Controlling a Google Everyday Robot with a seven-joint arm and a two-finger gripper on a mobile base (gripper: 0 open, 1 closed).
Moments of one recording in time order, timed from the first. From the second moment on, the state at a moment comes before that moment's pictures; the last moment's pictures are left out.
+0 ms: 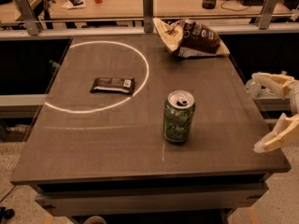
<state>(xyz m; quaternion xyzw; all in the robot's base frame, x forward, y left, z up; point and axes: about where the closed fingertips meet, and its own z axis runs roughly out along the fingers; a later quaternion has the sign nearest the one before) 0.441 -0.237 0.889 -0.56 0.67 0.21 0.44</state>
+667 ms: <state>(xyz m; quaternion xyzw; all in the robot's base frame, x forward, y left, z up) 0.426 -0.171 0.865 -0.56 0.63 0.30 0.45</state>
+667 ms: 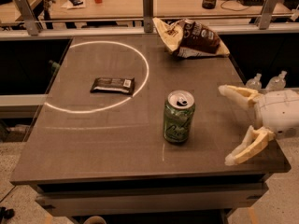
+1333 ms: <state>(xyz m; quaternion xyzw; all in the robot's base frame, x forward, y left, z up) 0.423 -0.111 0.851 -0.55 0.61 0.35 0.45</state>
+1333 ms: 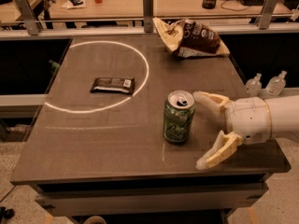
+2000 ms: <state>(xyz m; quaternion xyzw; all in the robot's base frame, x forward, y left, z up) 0.432 -0.079 0.856 -0.52 0.61 0.38 0.45</state>
